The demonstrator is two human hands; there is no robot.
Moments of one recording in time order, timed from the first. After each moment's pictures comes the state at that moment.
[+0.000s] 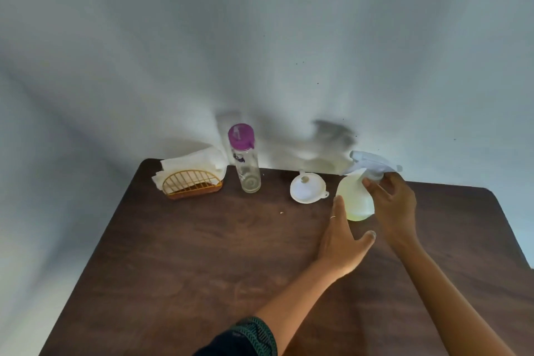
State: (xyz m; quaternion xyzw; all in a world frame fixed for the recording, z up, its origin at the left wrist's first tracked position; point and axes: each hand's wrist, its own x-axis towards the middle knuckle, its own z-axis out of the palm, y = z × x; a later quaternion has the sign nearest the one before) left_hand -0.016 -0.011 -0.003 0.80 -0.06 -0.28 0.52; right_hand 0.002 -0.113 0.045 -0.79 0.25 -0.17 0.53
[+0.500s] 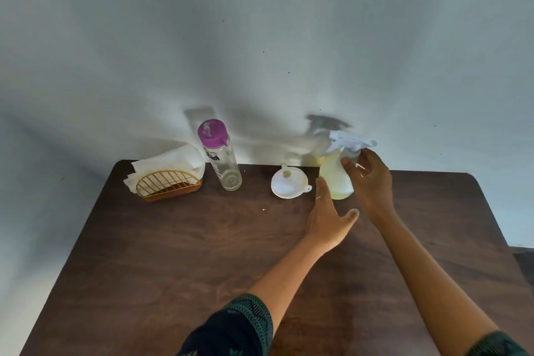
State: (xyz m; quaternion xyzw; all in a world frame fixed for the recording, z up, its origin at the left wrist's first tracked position) left_hand 0.013 -0.031 -0.013 0.81 -0.07 -0.29 0.51; right_hand 0.031 -0.135 0.024 -0.81 0.24 -0.15 0.52
